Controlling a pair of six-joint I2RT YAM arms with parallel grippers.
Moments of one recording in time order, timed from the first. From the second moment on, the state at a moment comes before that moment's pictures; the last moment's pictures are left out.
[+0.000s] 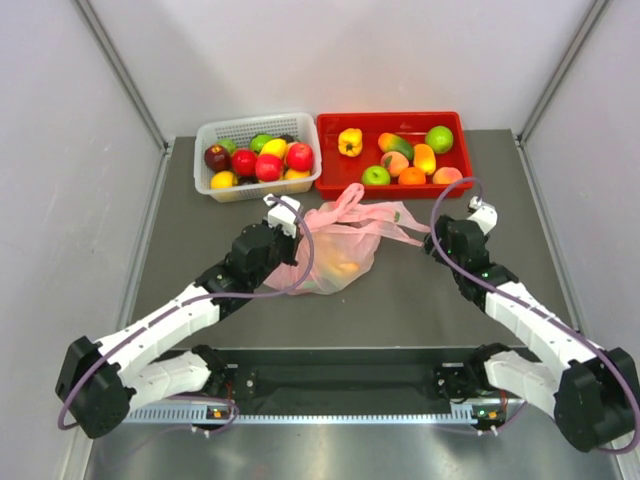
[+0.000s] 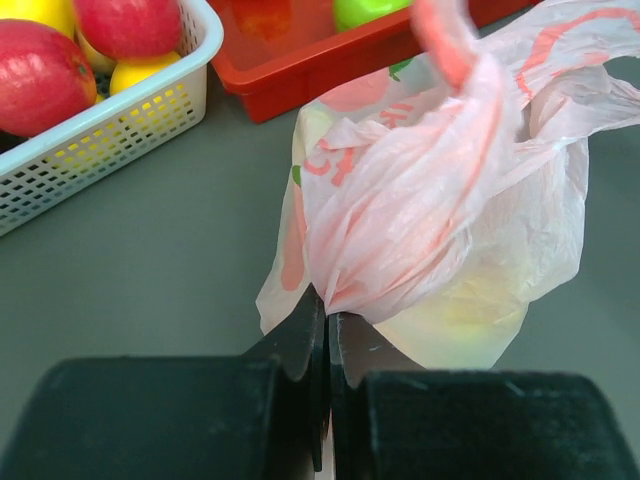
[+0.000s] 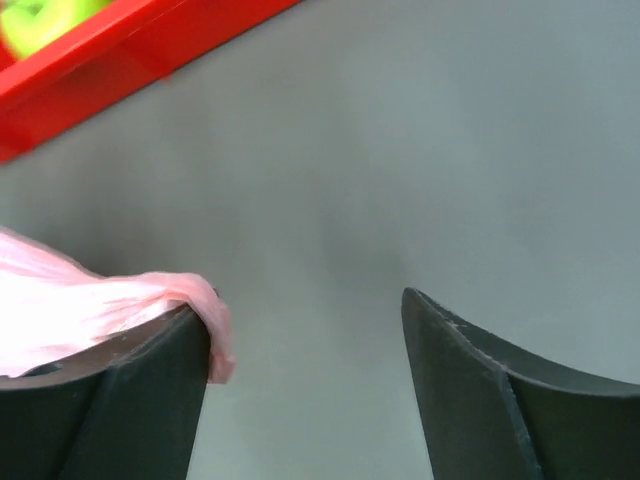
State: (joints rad) left arm -0.72 1.03 0.69 0.05 -0.20 -0.08; right arm 0.36 1.01 0.56 -0.14 0.40 0.63
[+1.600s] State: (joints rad) left arm -0.65 1.30 0.26 1.09 -0.20 -0.30; right arm 0.23 0.77 0.73 -0.18 -0.01 0.41
